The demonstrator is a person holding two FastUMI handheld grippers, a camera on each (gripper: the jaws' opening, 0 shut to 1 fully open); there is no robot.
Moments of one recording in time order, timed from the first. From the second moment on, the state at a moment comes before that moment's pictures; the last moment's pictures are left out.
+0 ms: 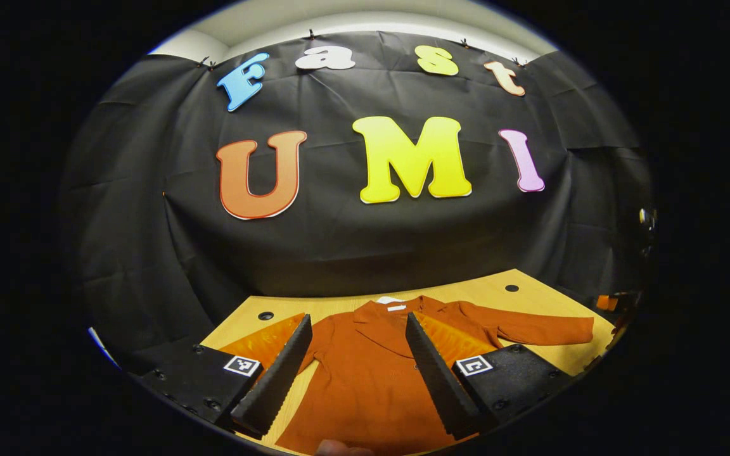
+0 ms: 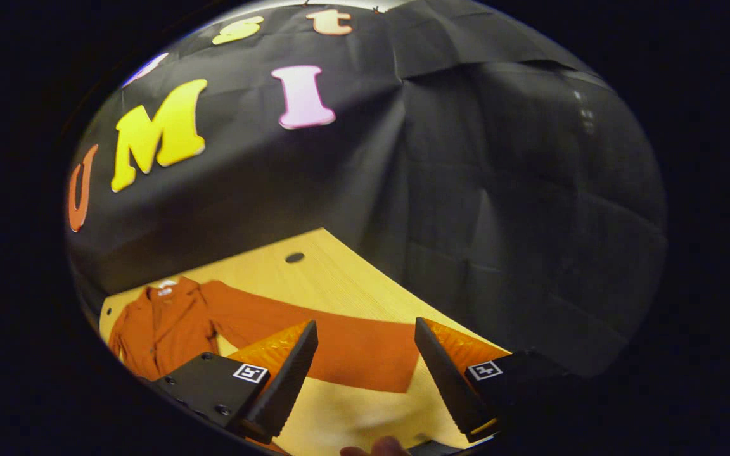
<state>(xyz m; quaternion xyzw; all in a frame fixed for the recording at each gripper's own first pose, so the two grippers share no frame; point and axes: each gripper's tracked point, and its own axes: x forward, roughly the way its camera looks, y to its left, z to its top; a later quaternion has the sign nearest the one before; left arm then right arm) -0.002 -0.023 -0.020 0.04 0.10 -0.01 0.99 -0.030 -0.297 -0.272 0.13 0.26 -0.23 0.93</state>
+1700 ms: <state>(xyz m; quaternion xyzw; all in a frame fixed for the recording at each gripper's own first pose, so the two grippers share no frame) 0.006 0.073 -0.027 0.03 0.11 0.09 0.99 0.064 -0.268 -0.247 0.04 0.29 -0.18 0.94</state>
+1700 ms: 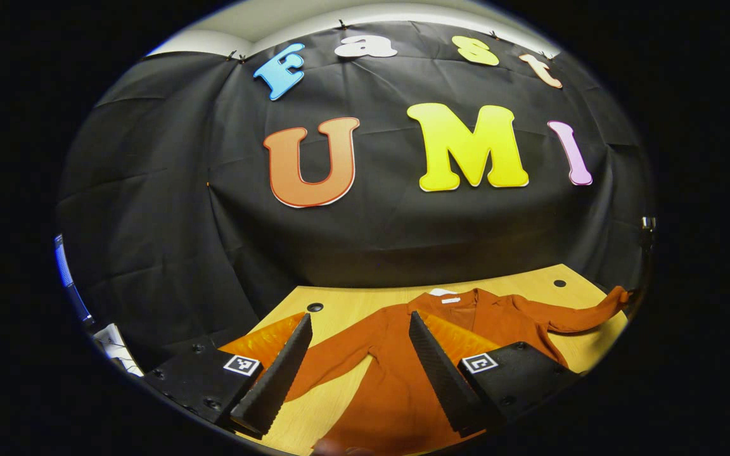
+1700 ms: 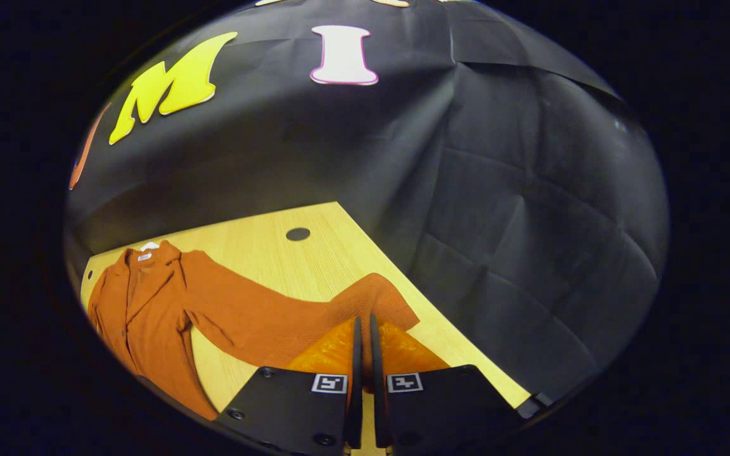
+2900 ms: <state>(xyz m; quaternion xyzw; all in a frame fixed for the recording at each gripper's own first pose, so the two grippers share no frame) -0.027 0.208 -0.058 -0.06 0.09 0.17 0.98 0.227 0.092 -0.100 -0.04 0.18 0.03 0.98</state>
